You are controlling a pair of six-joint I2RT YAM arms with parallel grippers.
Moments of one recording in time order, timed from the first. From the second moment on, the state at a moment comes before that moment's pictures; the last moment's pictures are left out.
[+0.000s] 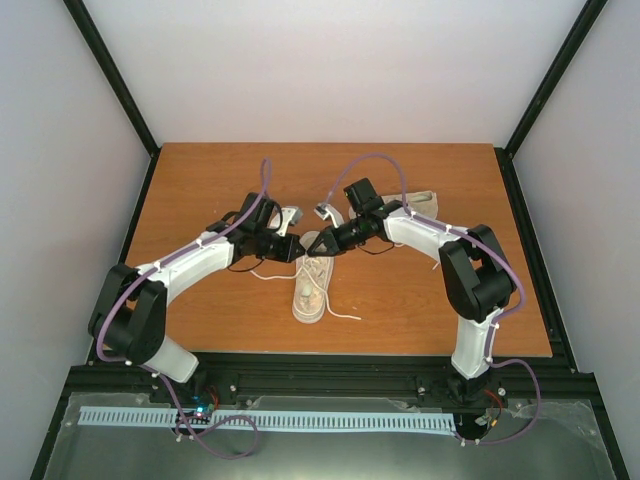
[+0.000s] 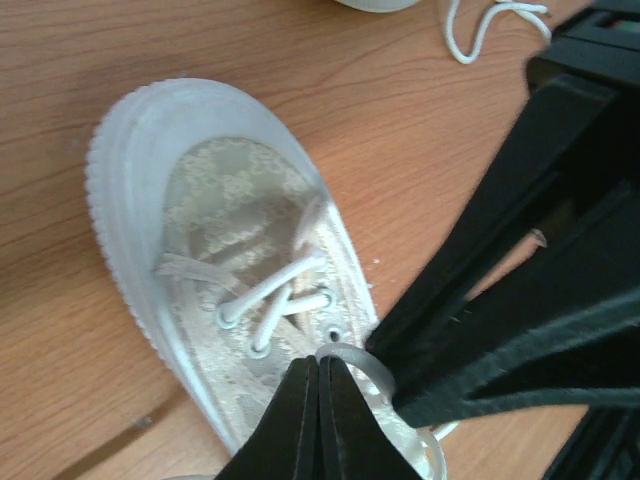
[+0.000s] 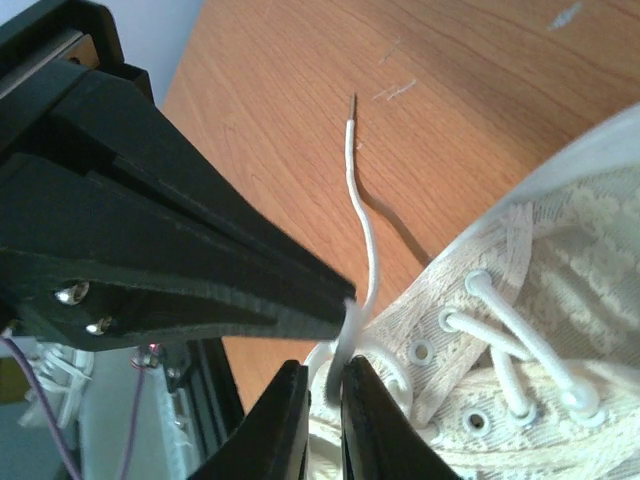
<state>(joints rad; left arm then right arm) -0.48 1.52 0.98 -0.39 0.46 -0.29 0.56 1.89 1.31 -0.42 -0.89 0.18</state>
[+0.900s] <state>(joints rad) -0.47 1.48 0.90 -0.34 0.43 -0.32 0.71 1.62 0.94 -0.35 -0.60 0.16</state>
